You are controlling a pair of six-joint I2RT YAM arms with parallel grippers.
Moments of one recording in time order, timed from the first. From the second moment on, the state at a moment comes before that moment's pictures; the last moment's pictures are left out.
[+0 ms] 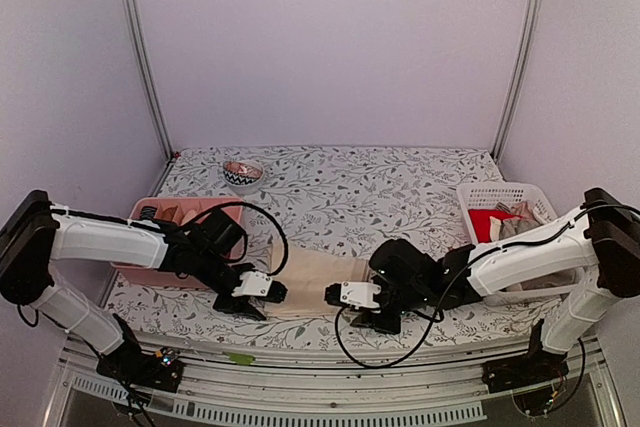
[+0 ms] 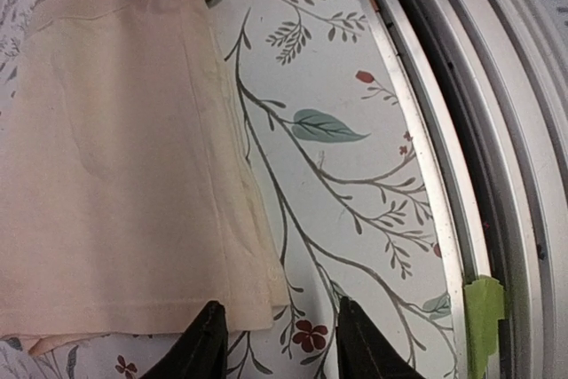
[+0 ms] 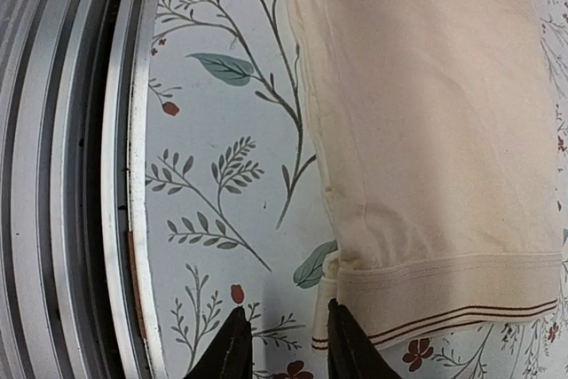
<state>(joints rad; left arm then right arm) -0.77 1.46 0.67 -0.36 0.46 0.97 1.15 1.62 0.78 -0.10 -0.12 -0.35</state>
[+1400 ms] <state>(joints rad) -0.78 1.46 0.63 -0.29 0.41 1.05 1.15 1.76 0.88 -0.11 -0.01 -0.32</state>
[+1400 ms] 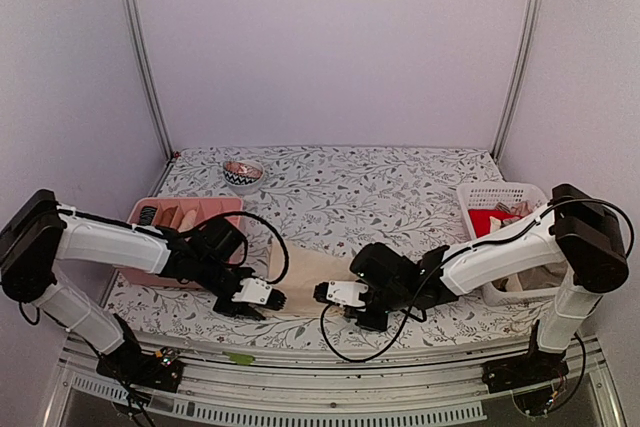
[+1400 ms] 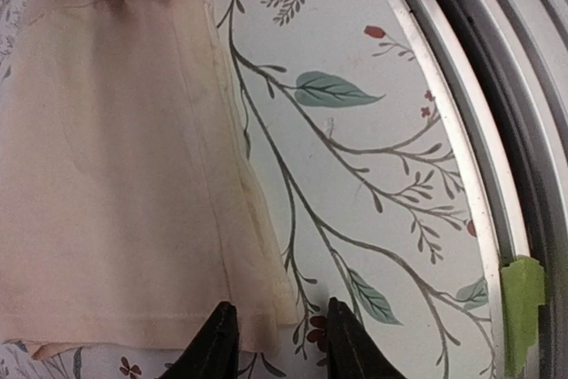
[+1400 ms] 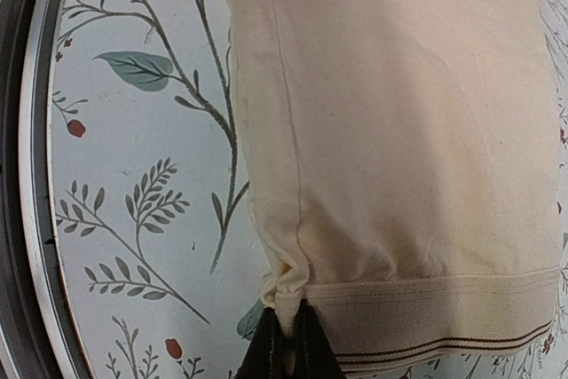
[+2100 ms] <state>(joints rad) -0.79 1.47 0.64 -0.38 0.42 1.12 1.15 1.75 0.93 -0.26 -0.17 -0.25</state>
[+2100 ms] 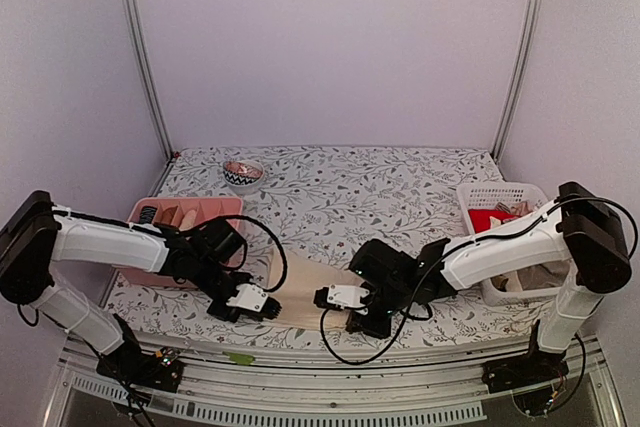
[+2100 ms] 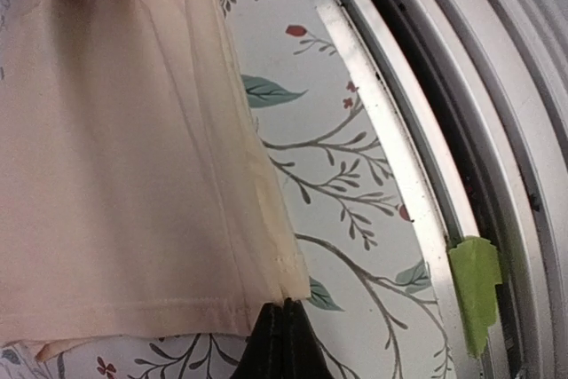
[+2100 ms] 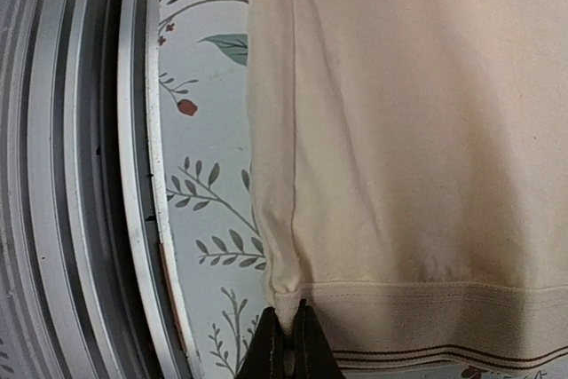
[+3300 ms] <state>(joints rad) -0.94 1.46 0.61 -0.35 0.48 1.06 1.12 1.74 0.96 -0.41 -0.42 -0.17</state>
